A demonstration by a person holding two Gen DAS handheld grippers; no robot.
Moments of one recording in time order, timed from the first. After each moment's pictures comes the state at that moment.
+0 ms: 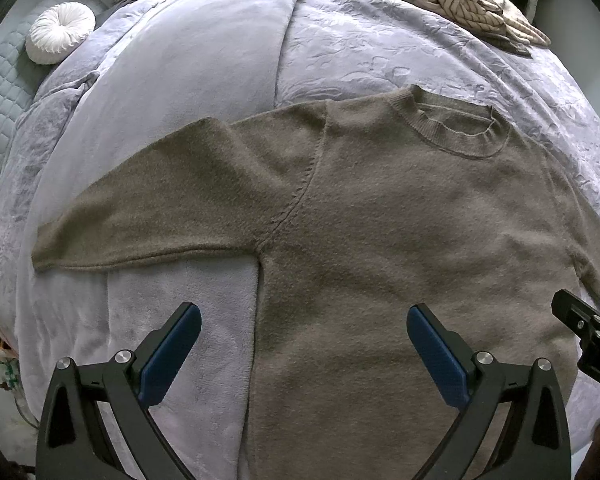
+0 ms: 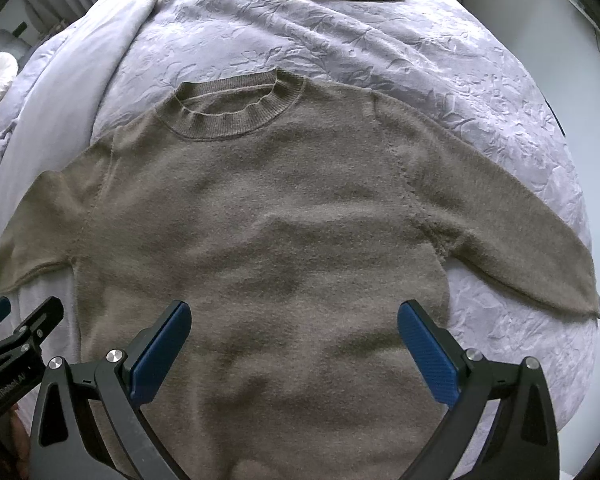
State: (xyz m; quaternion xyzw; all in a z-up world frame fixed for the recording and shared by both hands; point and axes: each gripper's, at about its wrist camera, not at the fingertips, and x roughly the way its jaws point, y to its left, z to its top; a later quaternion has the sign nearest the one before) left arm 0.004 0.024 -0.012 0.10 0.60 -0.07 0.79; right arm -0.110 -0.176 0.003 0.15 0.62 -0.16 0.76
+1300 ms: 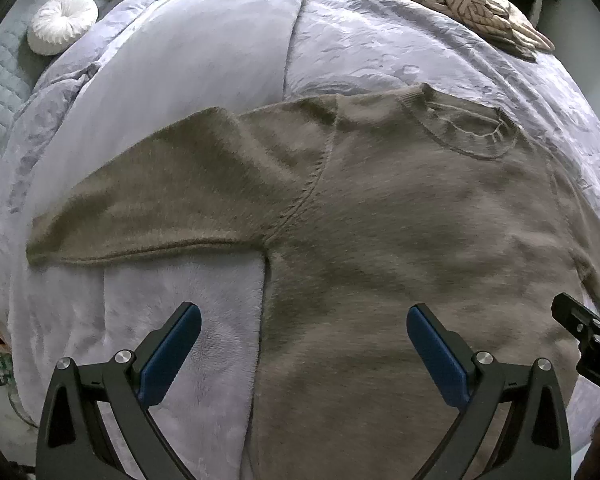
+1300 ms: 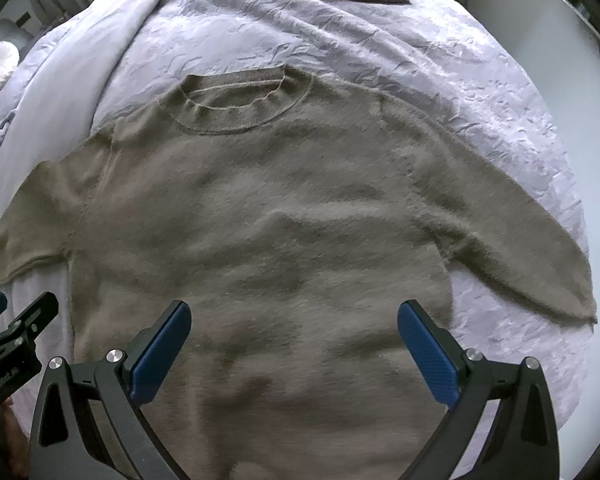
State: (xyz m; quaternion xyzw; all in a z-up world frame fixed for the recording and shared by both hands) left arm 0.007 0.036 -0.018 0.09 0.61 -0.07 0.79; right arm -0.104 -0.163 -0.006 0.13 0.62 -0.16 0.76
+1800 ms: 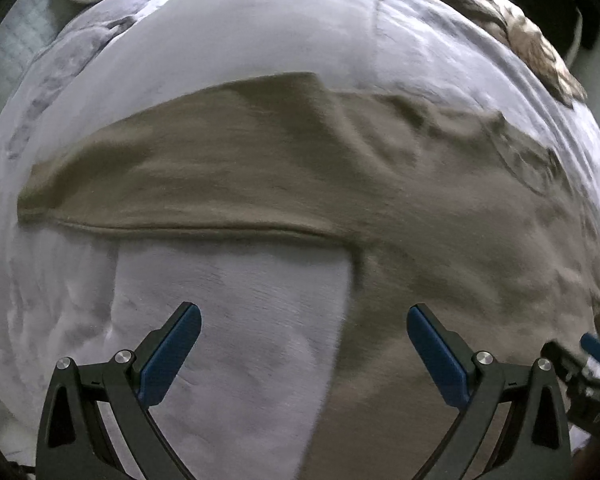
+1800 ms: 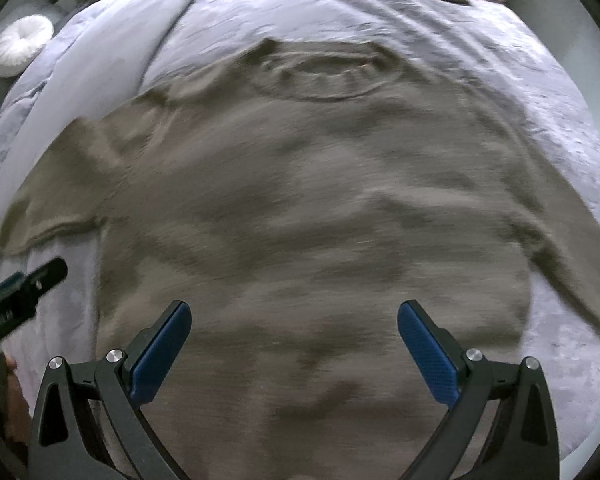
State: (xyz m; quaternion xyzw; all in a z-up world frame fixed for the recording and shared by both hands) left arm 0.026 0.127 -0.054 0.00 0.60 -0.04 0.80; right arm -0.088 -0.094 -0.045 0.13 0.63 -0.09 0.76
